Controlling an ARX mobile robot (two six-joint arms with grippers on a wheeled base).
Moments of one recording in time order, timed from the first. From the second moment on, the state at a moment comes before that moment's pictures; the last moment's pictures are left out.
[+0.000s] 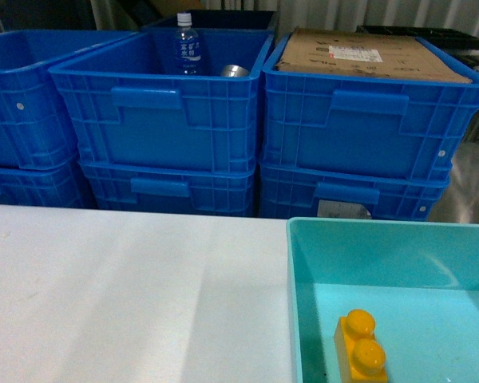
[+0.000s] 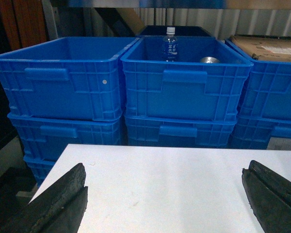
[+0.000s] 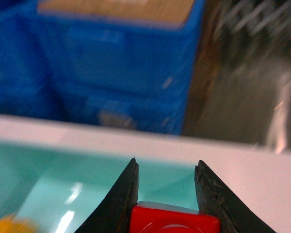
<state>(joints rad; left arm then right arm) 0.00 0.01 0.01 0.00 0.00 0.00 -0.27 1.19 0.41 0.43 -0.37 -0.07</state>
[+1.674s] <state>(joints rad) 0.00 0.01 0.01 0.00 0.00 0.00 -0.15 0.30 0.09 0.20 -0.15 0.01</state>
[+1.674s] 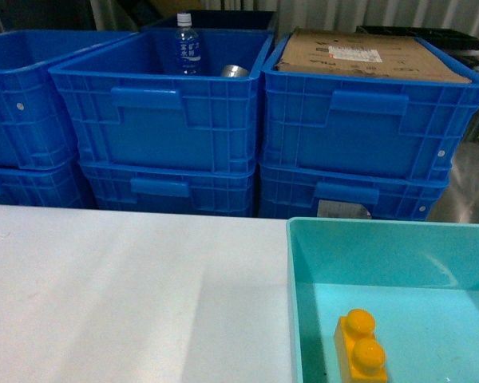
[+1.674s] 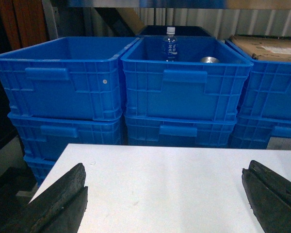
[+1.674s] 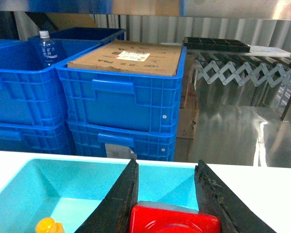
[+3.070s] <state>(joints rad) 0.00 0.01 0.01 0.00 0.00 0.00 0.00 0.23 0.05 0.17 0.00 0.00</state>
